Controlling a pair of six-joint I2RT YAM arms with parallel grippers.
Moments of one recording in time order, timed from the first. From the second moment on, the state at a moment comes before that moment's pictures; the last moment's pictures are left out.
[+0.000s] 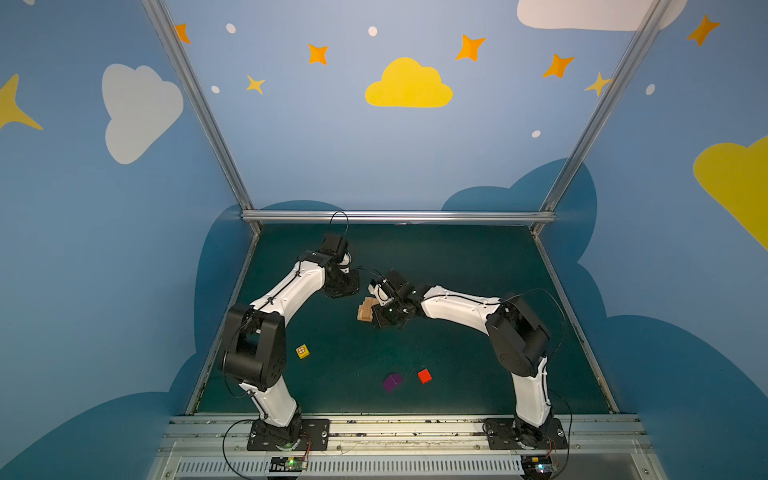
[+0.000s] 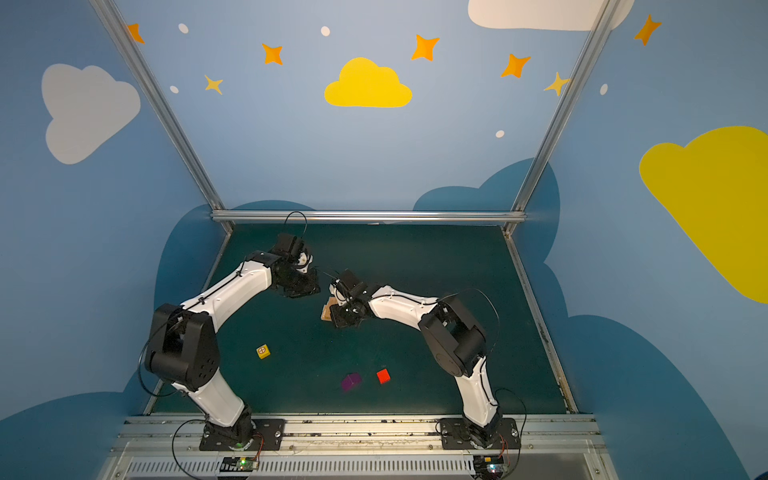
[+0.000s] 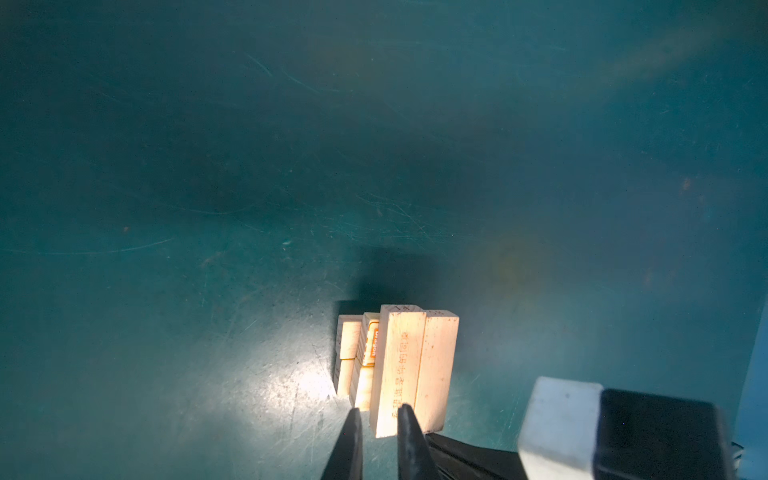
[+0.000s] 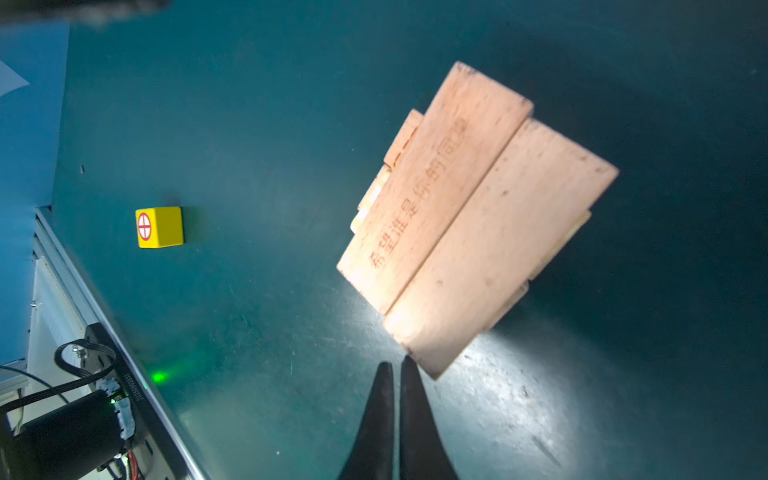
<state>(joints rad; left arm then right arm) -0.27 1.71 1.33 -0.78 0.24 -0.41 0.91 2.02 1.44 -0.45 -0.28 0.47</state>
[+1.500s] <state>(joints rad) -0.38 1.42 1.21 -0.67 0.03 -0.30 0.89 1.44 1.07 -0.42 -0.15 0.36</state>
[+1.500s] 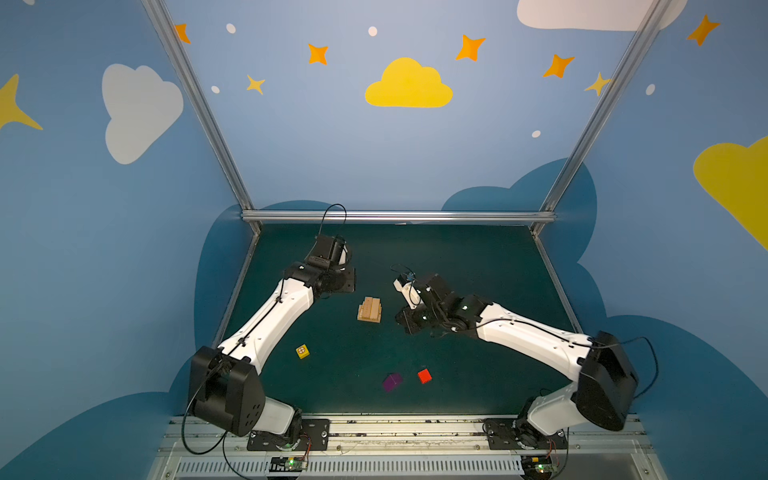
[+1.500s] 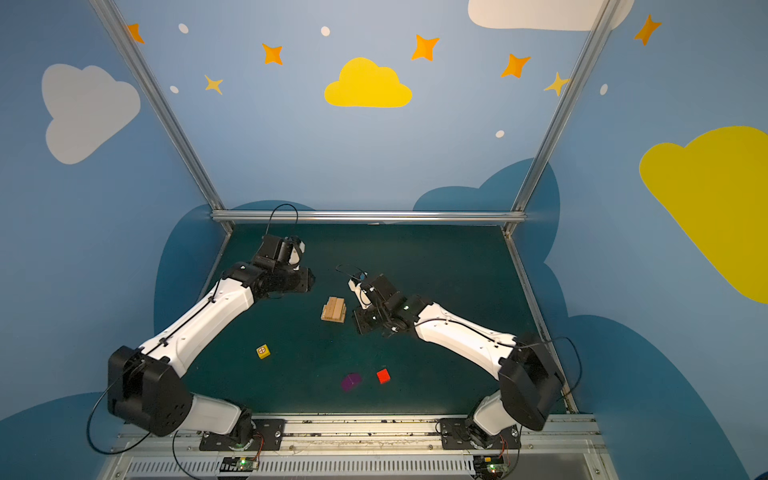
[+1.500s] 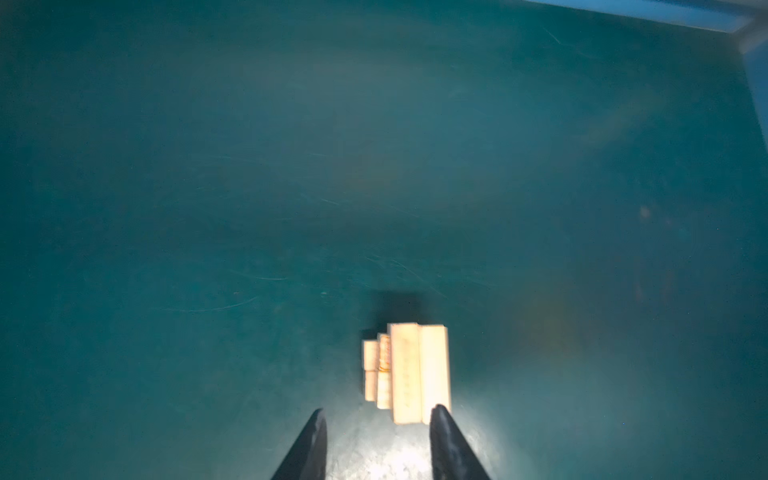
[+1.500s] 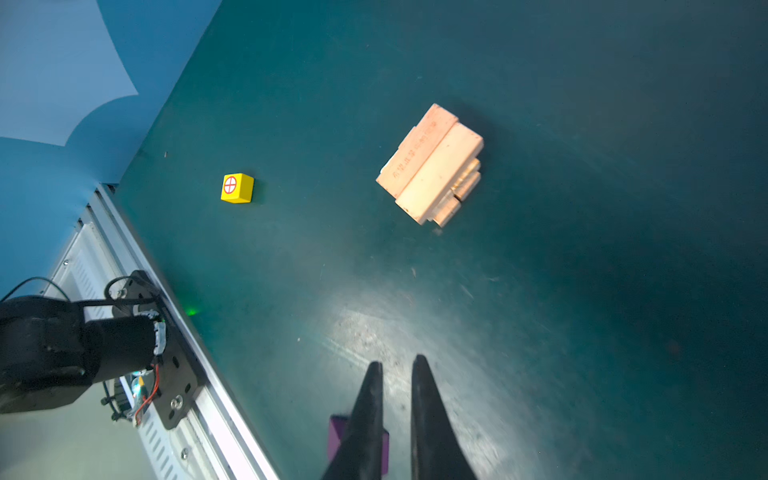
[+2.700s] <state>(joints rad) -1.20 1.44 0.97 -0.52 -0.08 -0.33 0.63 0.68 0.53 -0.58 -0.08 0.36</state>
